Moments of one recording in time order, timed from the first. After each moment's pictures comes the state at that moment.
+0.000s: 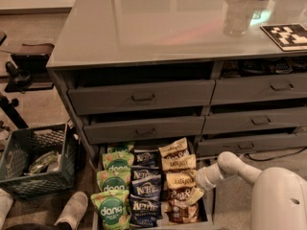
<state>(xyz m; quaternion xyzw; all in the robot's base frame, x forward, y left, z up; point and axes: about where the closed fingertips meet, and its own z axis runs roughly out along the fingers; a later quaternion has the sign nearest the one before) 0.536 -0.173 0.237 -0.61 0.70 0.29 0.22</state>
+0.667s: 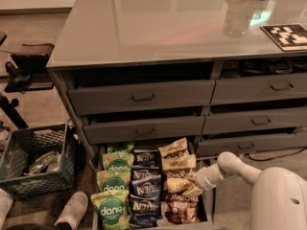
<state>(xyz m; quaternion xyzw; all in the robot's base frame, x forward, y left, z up) 0.536 -0.173 0.237 -0.61 0.70 0.29 0.22</state>
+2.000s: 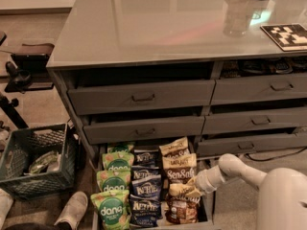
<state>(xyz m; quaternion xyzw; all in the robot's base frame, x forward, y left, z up) 0.520 -0.172 0.248 -0.60 0.71 0.30 0.22</state>
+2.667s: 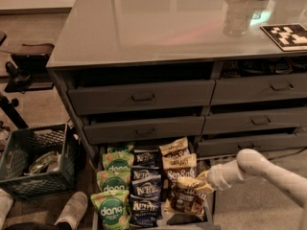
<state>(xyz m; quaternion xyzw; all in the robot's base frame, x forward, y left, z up) 0.502 -0.195 0.351 -0.57 0.72 0.29 0.26</state>
